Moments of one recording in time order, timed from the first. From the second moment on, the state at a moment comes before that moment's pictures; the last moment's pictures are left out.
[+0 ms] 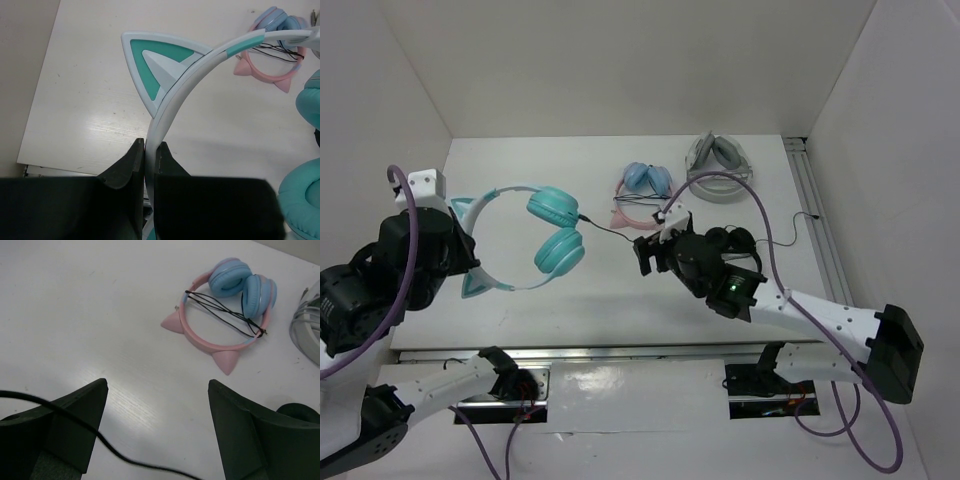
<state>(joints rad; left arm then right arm) -0.62 0.93 1.75 -1.49 -0.65 -0.56 1.01 1.13 0.78 0.07 0.46 0.12</state>
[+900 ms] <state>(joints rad) -0.60 0.92 1.87 -1.53 -0.62 -0.58 0.84 1.00 0.70 0.20 0.00 0.12</state>
